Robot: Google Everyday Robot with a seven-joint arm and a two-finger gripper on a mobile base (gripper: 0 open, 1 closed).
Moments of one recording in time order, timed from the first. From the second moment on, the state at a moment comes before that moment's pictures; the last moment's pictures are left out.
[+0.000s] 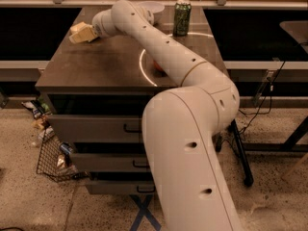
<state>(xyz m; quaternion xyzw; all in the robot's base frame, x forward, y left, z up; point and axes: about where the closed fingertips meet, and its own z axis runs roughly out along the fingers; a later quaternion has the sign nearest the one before) 0.902 0.219 0.870 -0.38 0.73 0.21 0.52</state>
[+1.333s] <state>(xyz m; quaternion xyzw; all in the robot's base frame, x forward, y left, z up) 0.907 0.220 0.858 -0.38 0.71 0.27 0.53</state>
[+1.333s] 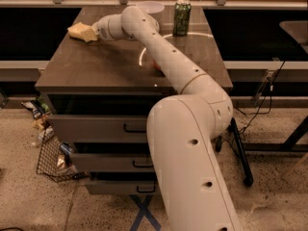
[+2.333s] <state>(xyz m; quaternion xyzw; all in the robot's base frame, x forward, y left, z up) 0.868 0.129 0.937 -0.35 0.75 0.19 0.53</state>
